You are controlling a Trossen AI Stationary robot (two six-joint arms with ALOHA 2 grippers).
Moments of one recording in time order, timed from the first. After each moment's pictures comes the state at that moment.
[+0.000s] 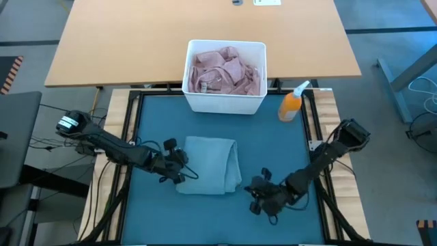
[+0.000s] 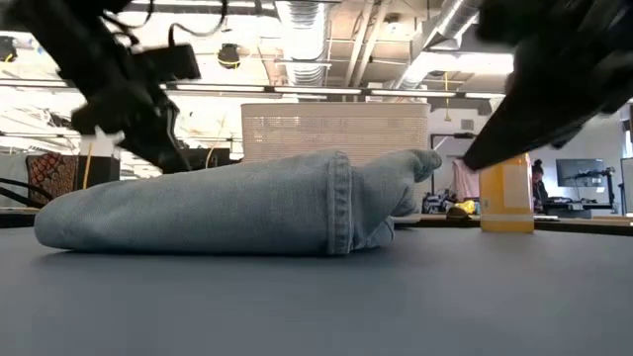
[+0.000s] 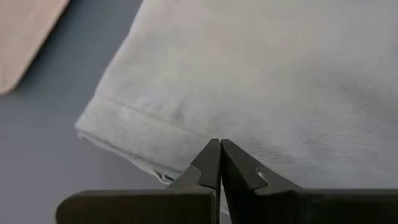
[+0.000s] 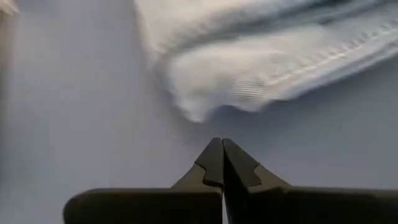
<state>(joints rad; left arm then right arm) -0.35 1.32 0.64 -0.28 -0.58 -0.39 0.69 1.63 0.87 -0.14 0.66 0.93</state>
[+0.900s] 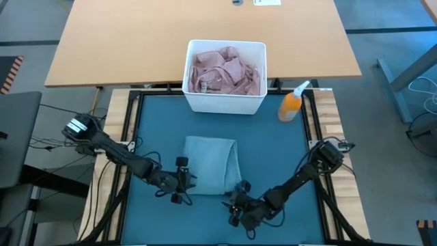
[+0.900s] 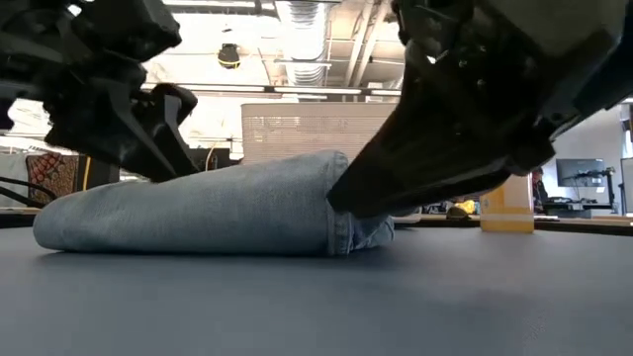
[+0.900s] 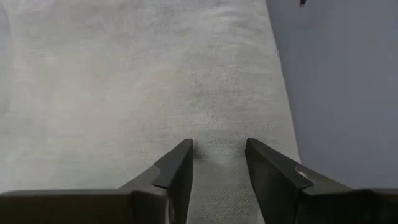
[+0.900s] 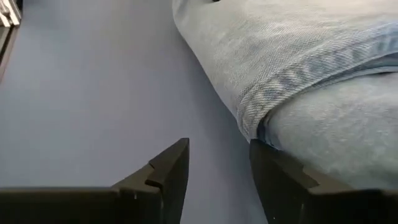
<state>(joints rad) -0.50 1.47 0.59 0.14 -0.43 -0.13 0.66 2.03 1.13 0.12 0.76 0.79</state>
